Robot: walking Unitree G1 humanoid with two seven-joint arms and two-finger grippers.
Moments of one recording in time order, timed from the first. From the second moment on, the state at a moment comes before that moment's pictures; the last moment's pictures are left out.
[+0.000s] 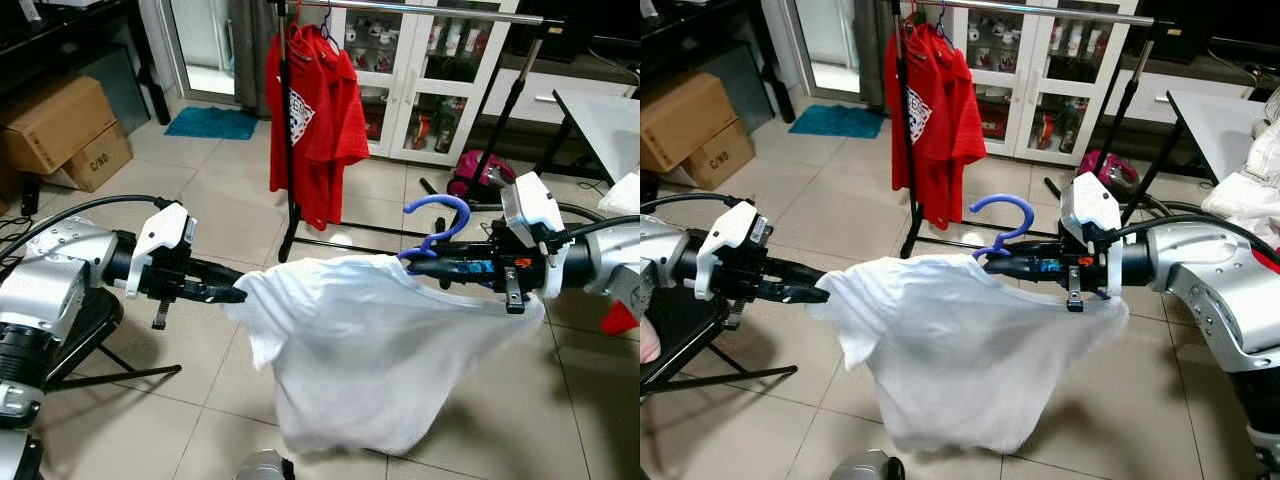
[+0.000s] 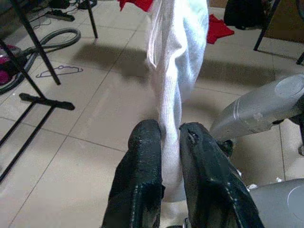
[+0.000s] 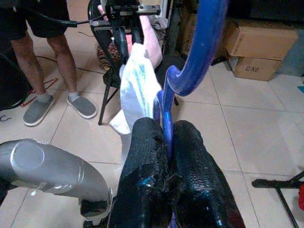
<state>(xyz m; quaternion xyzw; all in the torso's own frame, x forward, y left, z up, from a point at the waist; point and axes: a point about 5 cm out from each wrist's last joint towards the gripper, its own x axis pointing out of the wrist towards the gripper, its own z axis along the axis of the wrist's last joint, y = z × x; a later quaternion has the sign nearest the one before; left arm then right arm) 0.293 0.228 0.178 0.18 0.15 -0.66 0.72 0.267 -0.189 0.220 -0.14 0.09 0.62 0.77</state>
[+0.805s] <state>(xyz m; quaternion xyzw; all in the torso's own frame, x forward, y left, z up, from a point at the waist) 0.294 0.239 0.166 0.20 0.16 -0.62 0.74 0.270 -0.188 0.221 -0.13 0.08 0.61 0.78</state>
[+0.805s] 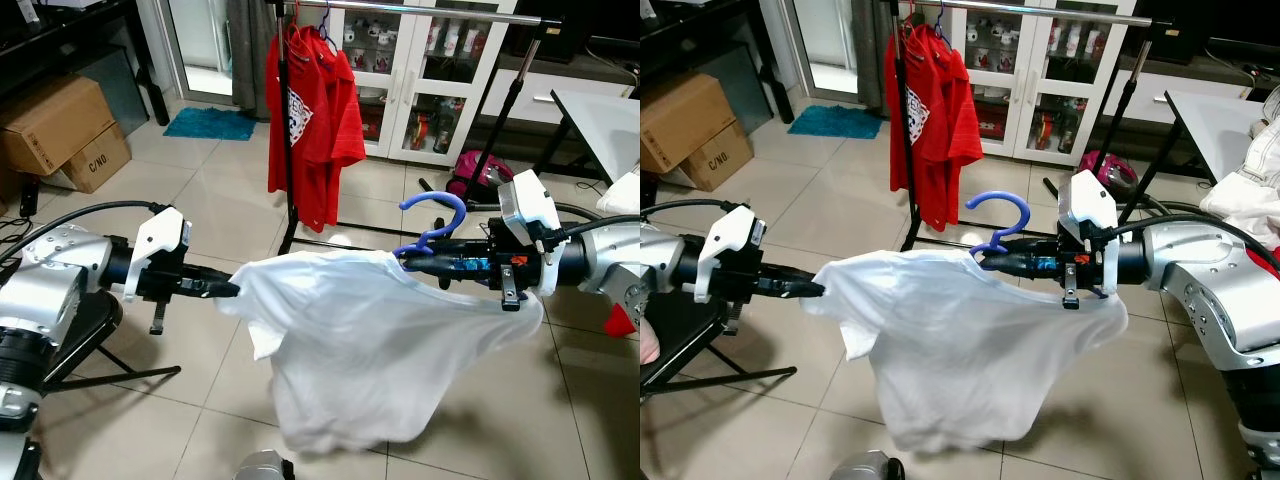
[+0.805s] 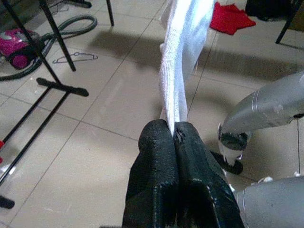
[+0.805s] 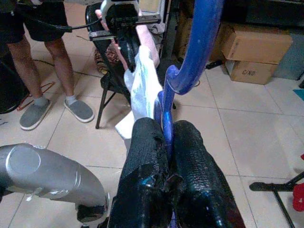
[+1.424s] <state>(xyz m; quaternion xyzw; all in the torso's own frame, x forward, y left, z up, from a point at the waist) 0.290 0.260 0.157 0.23 0.19 -0.59 0.75 0.273 -0.191 0.218 -0.12 0.08 0.60 0.78</state>
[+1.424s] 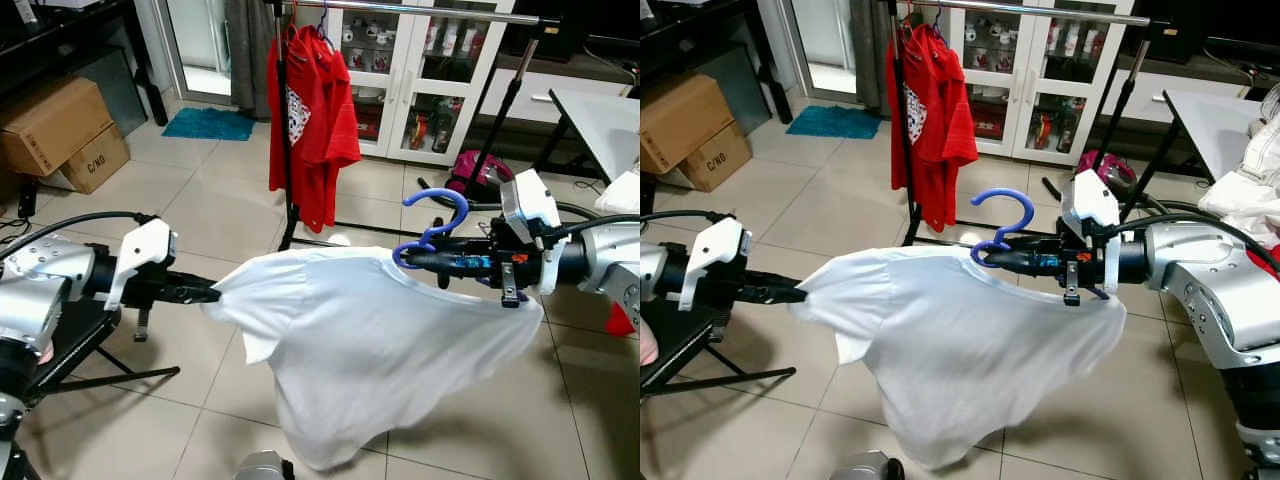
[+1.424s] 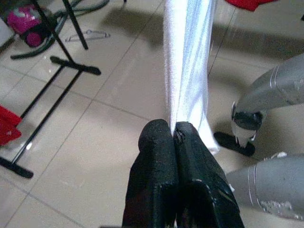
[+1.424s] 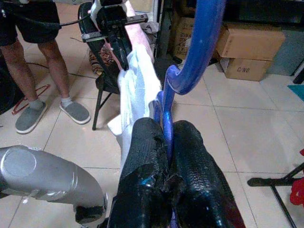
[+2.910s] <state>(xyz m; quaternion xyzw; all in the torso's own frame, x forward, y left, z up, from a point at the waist) 0.250 0.275 0.129 0.19 0.21 -0.54 0.80 0.290 -0.216 0.230 -0.12 0.06 0.56 0.82</state>
